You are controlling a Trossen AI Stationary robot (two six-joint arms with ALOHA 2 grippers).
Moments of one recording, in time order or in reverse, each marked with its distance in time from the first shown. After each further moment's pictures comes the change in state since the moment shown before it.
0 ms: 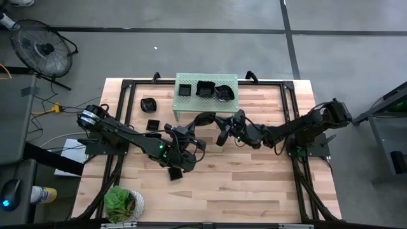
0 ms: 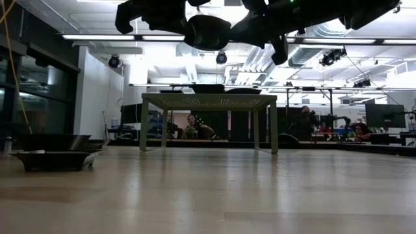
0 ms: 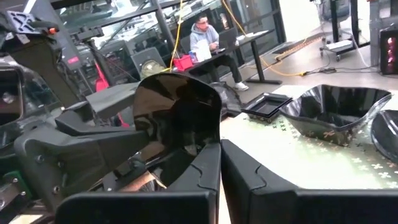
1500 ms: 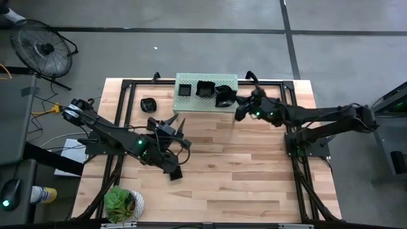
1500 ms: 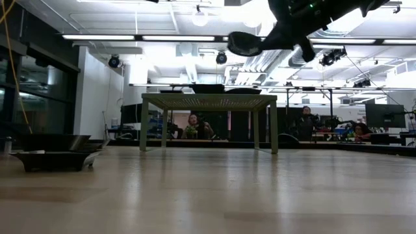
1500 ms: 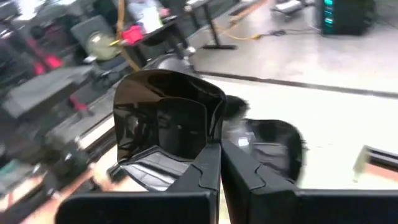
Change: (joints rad) left arm -0.088 -0.211 0.001 -0.251 -0.079 0.224; right arm -0.293 -0.419 0.001 -0.686 -0.197 0.149
